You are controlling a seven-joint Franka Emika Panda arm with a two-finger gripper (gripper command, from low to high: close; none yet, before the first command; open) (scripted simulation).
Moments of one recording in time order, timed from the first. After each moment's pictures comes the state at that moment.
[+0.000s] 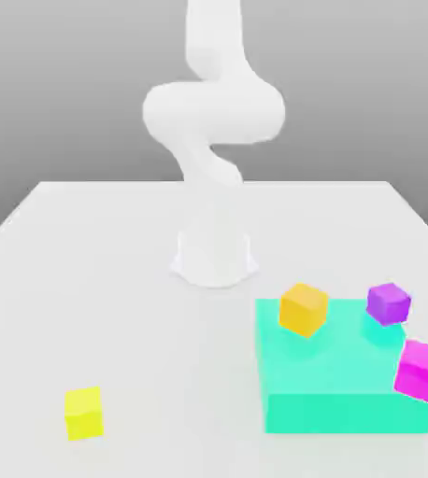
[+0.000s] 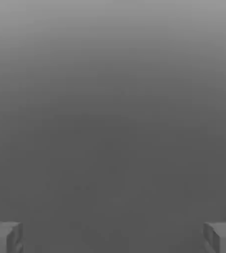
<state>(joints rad) -0.05 -0.71 0.01 -2.33 0.00 2.34 0.89</state>
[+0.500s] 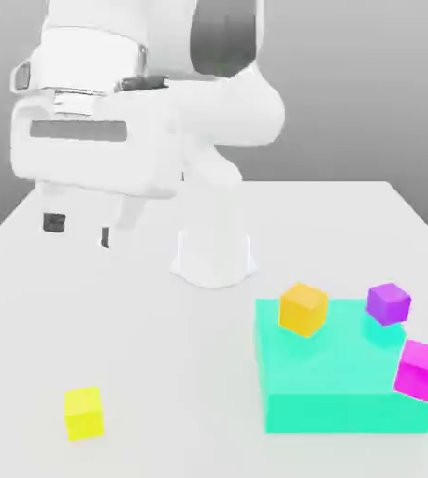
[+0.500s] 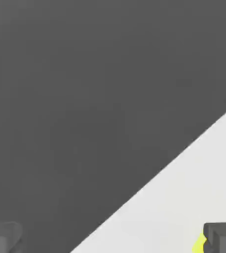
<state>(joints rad) -0.30 -0.16 0.03 -2.48 -0.05 2.60 1.42</state>
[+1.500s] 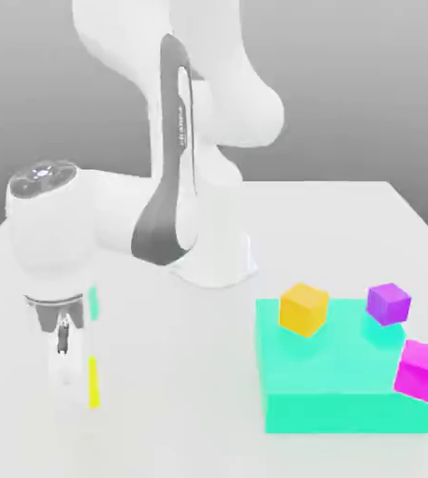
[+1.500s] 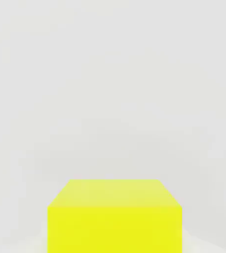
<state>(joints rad) -0.35 0.13 0.02 -2.61 0.01 2.73 1.66</state>
